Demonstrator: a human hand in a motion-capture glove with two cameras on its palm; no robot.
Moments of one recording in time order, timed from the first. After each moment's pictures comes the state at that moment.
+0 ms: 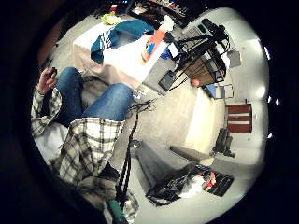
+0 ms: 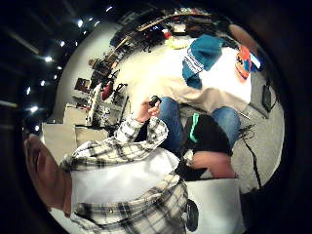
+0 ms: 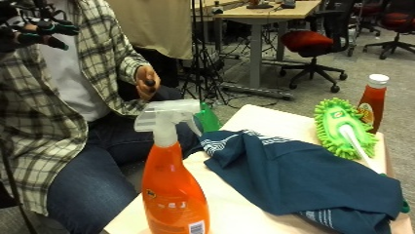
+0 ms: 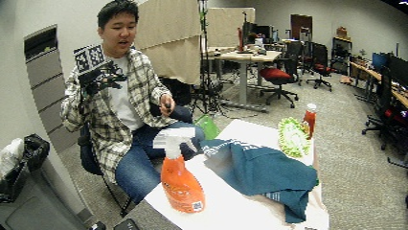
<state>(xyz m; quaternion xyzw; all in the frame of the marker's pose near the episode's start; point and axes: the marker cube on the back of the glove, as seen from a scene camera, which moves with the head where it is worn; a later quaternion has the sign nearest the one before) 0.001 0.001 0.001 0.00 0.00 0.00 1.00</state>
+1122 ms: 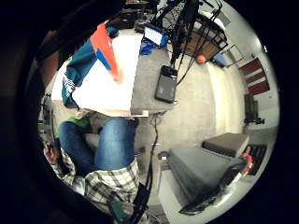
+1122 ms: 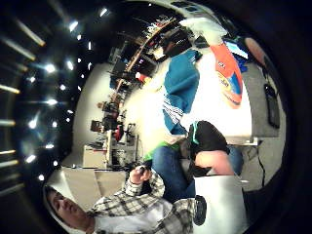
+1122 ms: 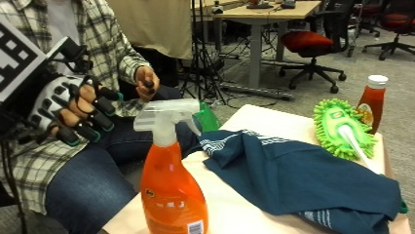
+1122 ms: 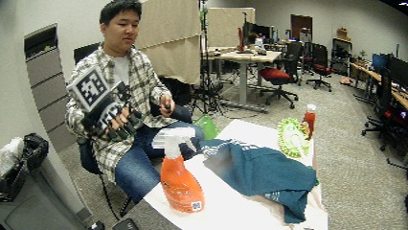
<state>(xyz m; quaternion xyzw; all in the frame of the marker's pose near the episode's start) 0.134 -0.125 0.057 0.01 -0.10 0.15 0.98</state>
